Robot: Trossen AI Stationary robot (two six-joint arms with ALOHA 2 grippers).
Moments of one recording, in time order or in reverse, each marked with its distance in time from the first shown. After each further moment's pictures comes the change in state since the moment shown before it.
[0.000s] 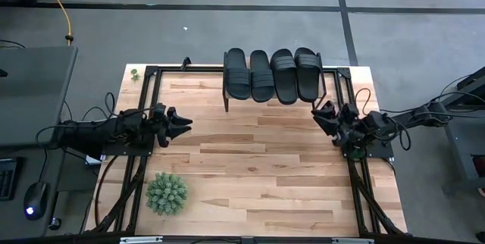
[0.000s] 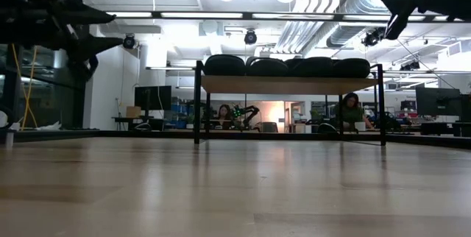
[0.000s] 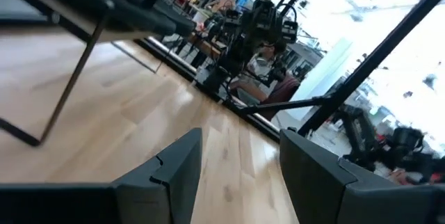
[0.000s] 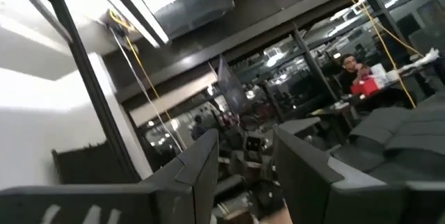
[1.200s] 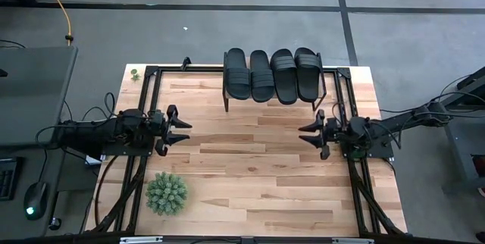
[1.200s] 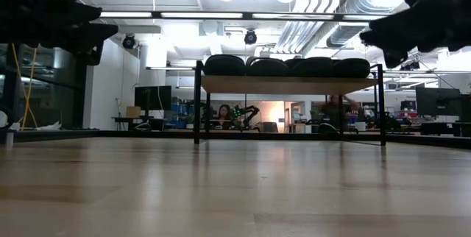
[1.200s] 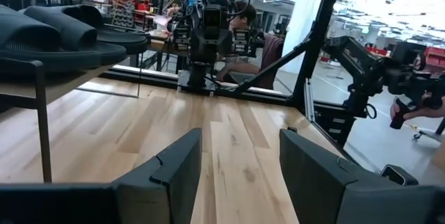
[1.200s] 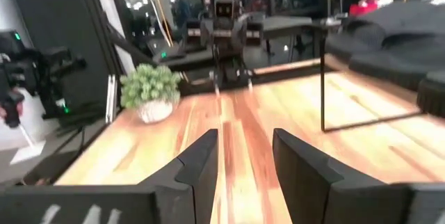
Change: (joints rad) left arm 0.000 0.000 0.000 0.011 0.152 0.427; right arm 0.000 0.000 0.000 -0.475 -0.116 -0.177
